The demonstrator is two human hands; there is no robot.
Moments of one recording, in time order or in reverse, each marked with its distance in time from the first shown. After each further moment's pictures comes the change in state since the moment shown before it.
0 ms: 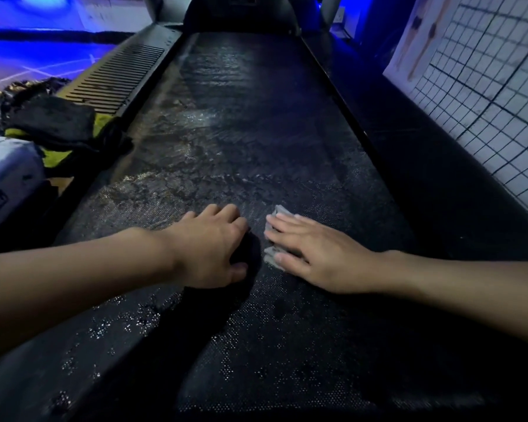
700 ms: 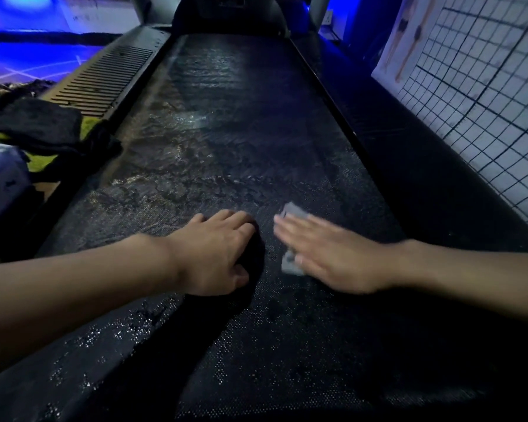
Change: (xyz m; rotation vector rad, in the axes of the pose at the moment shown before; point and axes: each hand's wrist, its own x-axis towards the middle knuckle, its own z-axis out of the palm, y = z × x) left_hand 0.005 0.010 0.005 0.010 0.107 0.131; right_hand -0.020 0.030 -0.009 -0.166 -0.134 -0.062
